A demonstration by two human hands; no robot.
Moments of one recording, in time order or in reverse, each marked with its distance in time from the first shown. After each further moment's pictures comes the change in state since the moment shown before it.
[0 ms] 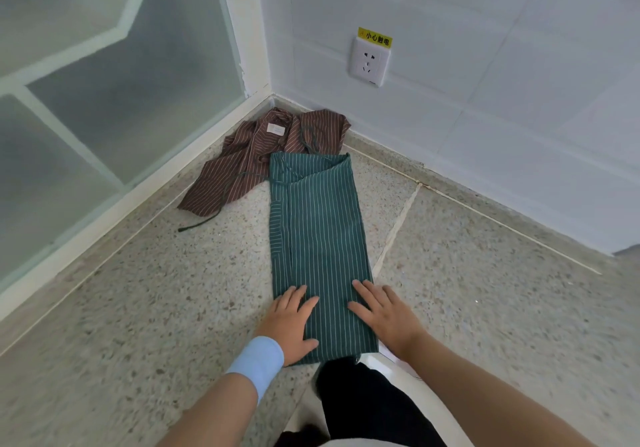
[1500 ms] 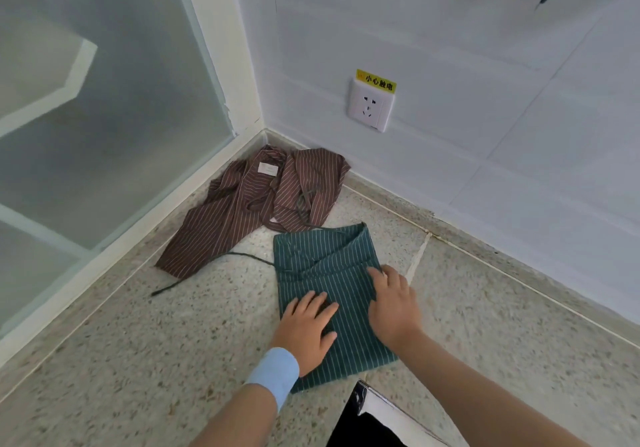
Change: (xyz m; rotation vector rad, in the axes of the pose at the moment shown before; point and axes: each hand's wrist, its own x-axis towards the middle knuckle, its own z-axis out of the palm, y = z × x) left_hand 0.124 0.006 -0.079 0.049 0.174 0.088; right_hand 0.117 0.092 -0.065 0.535 0.248 0.523
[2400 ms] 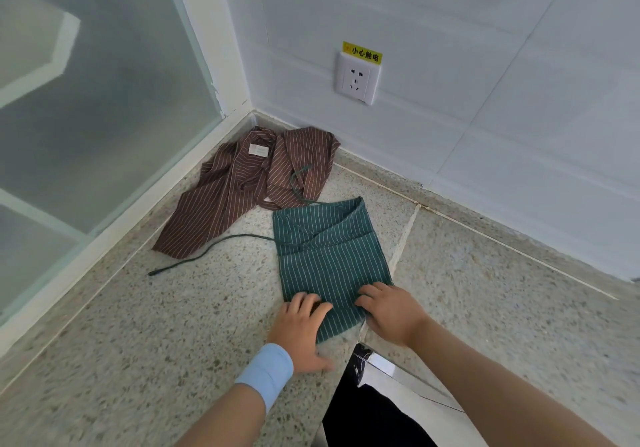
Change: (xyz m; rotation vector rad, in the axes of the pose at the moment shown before) left_hand -0.046 0.005 0.015 0.052 -0.127 0.054; right_hand -0.049 0.024 0.010 -0.272 -0.205 -0.526
